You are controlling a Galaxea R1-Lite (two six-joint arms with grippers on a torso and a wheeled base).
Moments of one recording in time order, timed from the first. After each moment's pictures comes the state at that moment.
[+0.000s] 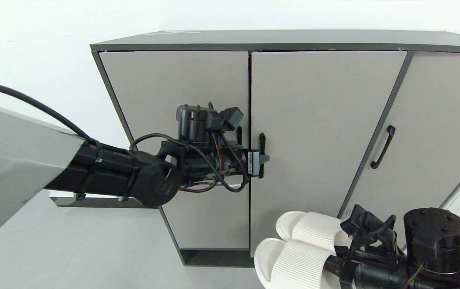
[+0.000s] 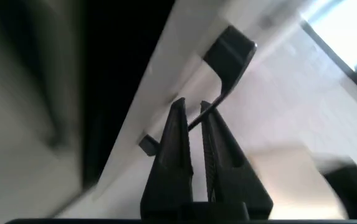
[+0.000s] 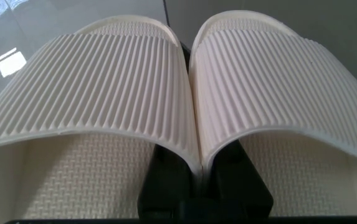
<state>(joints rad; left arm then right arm) -0.61 1.98 -1.23 -0.48 -0.34 -0.21 0.68 1.69 -0.26 -1.06 0.23 -0.08</state>
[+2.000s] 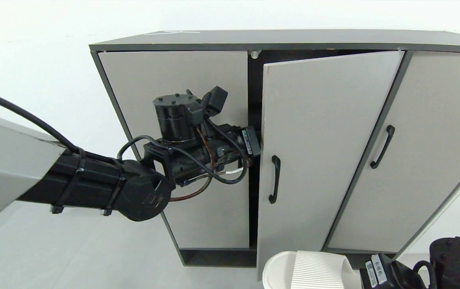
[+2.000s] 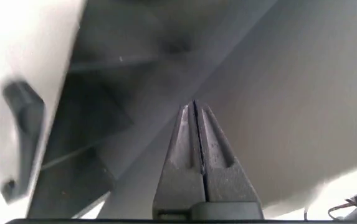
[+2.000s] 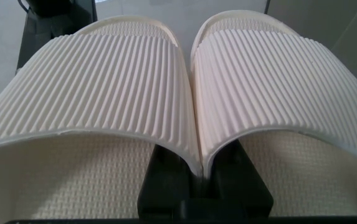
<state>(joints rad) -0.61 1.93 -1.13 -0.83 -0.34 -0.44 0.69 1.73 -0.03 -1.33 0.62 -0.19</state>
